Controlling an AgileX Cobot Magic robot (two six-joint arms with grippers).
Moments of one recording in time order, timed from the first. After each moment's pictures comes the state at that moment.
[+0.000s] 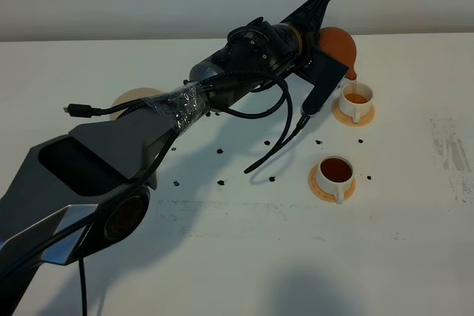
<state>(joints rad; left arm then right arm) -0.68 2.60 -2.33 0.50 0.35 1.39 -0.11 0.00 -0.52 -0.03 1.11 0.02</state>
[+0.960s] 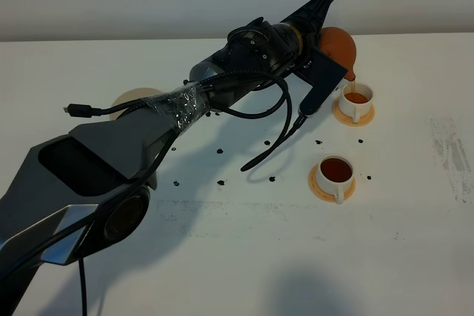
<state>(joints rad) -0.68 2.60 -2.33 0.51 0.34 1.43 -0.11 0.00 -0.52 -0.03 1.11 0.02</state>
